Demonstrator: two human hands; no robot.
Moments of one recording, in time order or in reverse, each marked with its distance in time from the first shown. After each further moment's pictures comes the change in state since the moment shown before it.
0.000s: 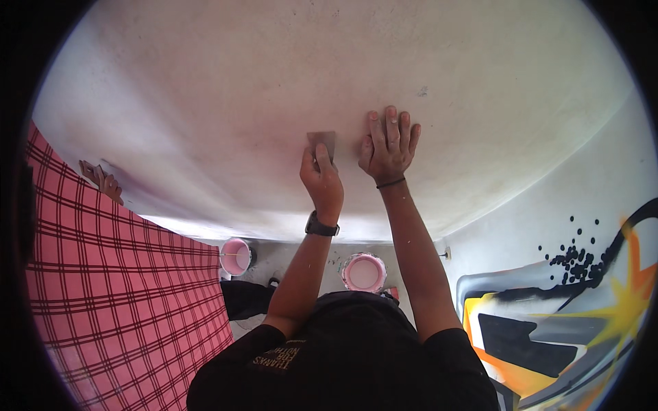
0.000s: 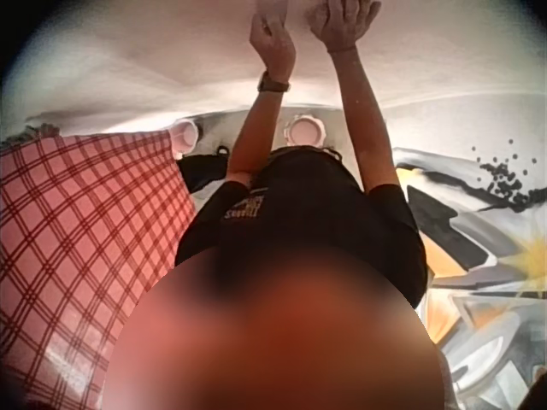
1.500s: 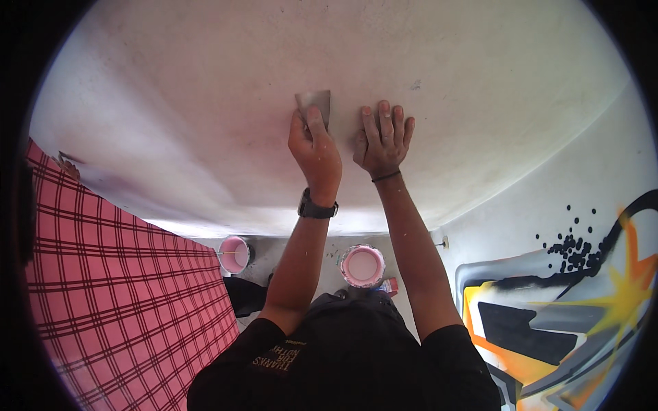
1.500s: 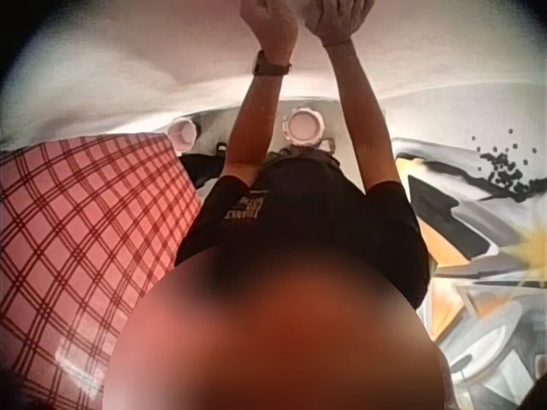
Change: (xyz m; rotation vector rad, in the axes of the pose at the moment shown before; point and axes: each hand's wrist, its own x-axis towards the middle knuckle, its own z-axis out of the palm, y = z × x) left_hand 0.042 0.066 0.009 -0.058 -0.070 0.021; right_hand 0.001 -0.021 0.010 0.027 0.003 0.064
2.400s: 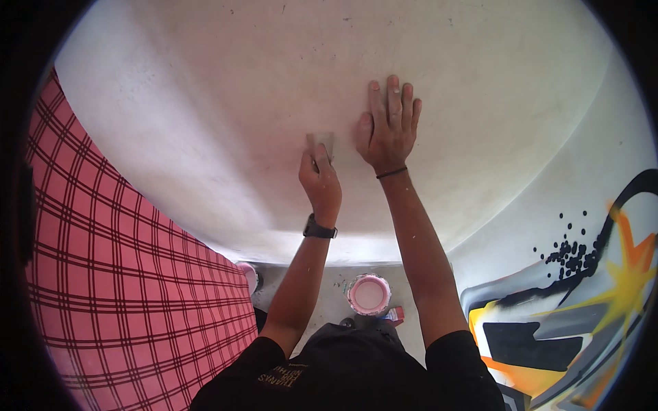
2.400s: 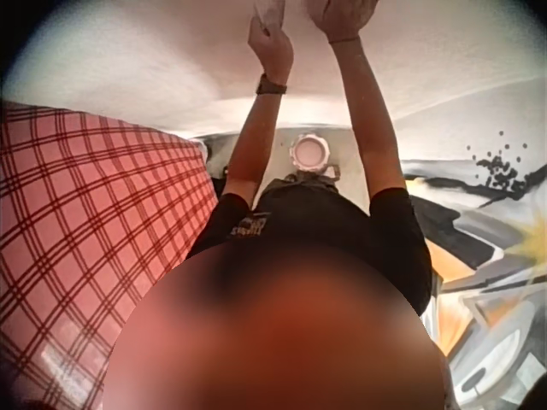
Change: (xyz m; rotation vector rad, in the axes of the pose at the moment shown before) left_hand 0.019 0.001 -0.055 0.094 0.052 0.087; right_hand 0.135 -0.056 -0.009 0.036 0.018 -0.017
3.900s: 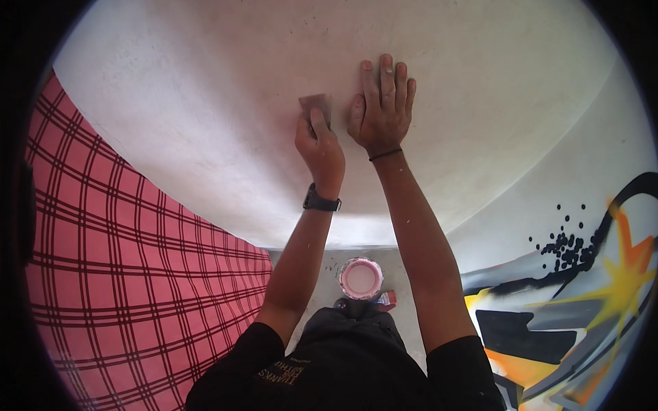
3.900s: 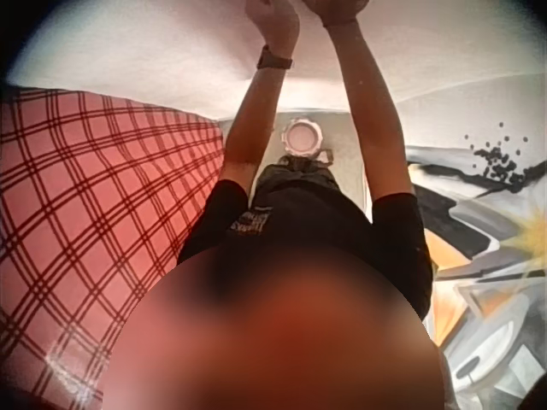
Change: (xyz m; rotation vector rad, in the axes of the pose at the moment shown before) left_hand 0.048 0.024 -0.030 -0.198 0.068 -0.021; right_hand 0.011 -0.064 0.032 -0.048 -0.008 -0.075
